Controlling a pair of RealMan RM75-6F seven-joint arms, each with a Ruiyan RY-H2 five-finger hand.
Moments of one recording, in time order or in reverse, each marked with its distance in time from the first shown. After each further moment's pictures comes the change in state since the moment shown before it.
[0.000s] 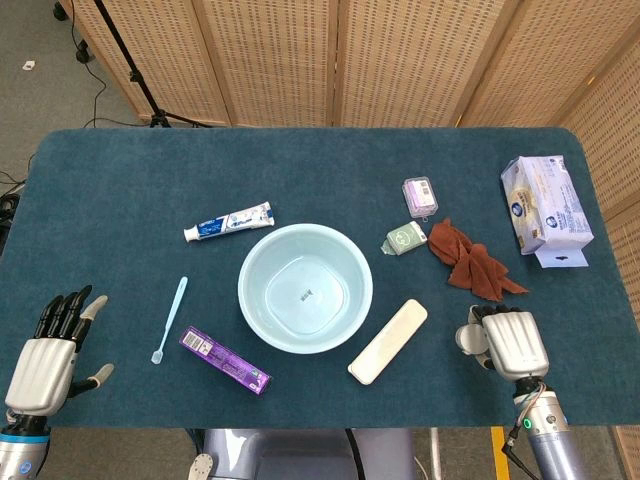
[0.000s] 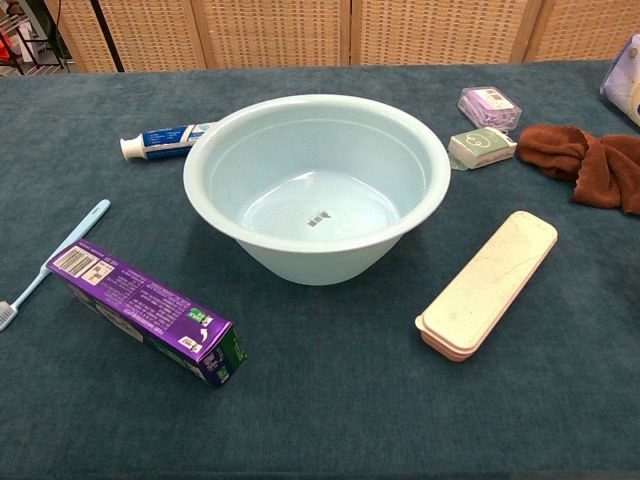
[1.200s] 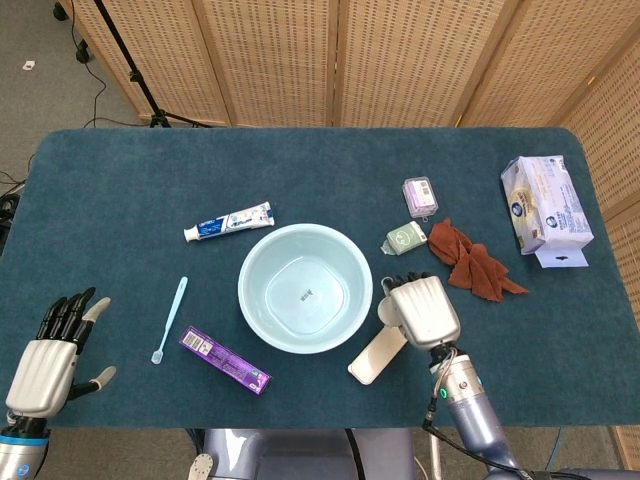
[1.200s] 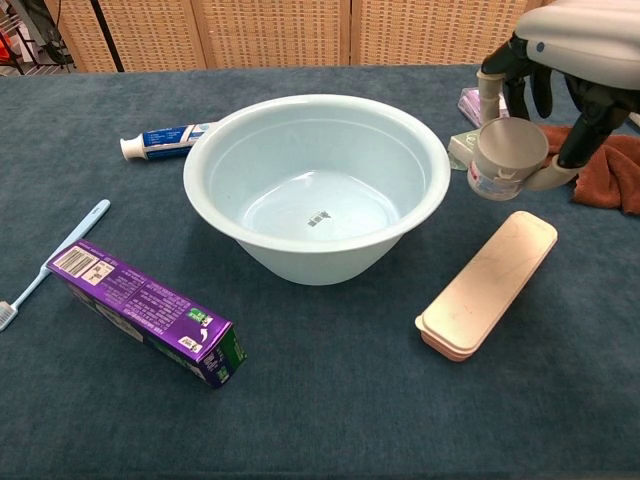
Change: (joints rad) left arm -0.003 0.016 0.013 -0.009 0.019 -0.007 -0.040; right arm 0.306 -0.190 0.129 -0.190 0.254 0.017 -0.433
